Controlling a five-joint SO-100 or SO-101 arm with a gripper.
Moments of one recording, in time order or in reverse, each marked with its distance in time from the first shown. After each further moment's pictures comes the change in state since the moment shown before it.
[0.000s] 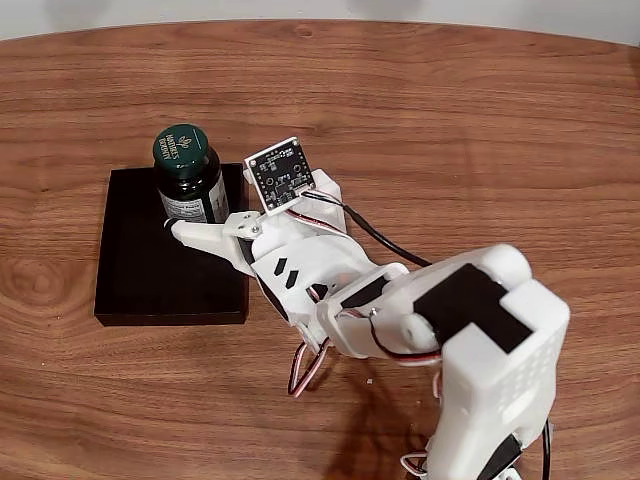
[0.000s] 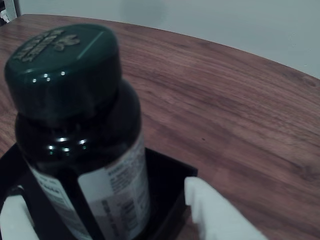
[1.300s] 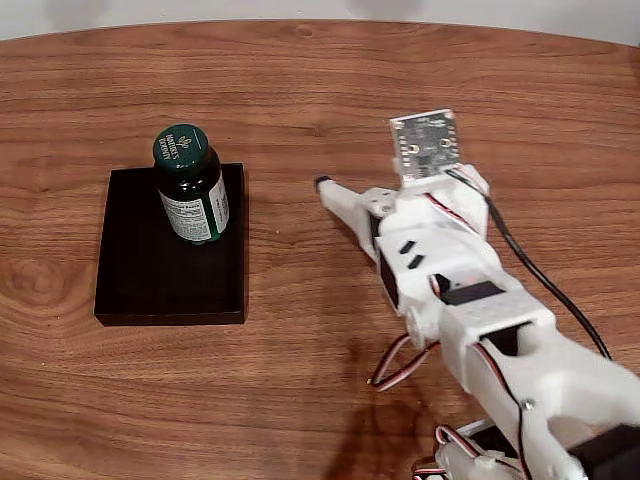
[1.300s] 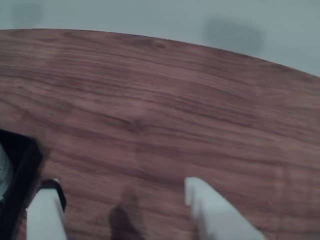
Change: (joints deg) arm 21.4 47.3 23.1 32.3 4.0
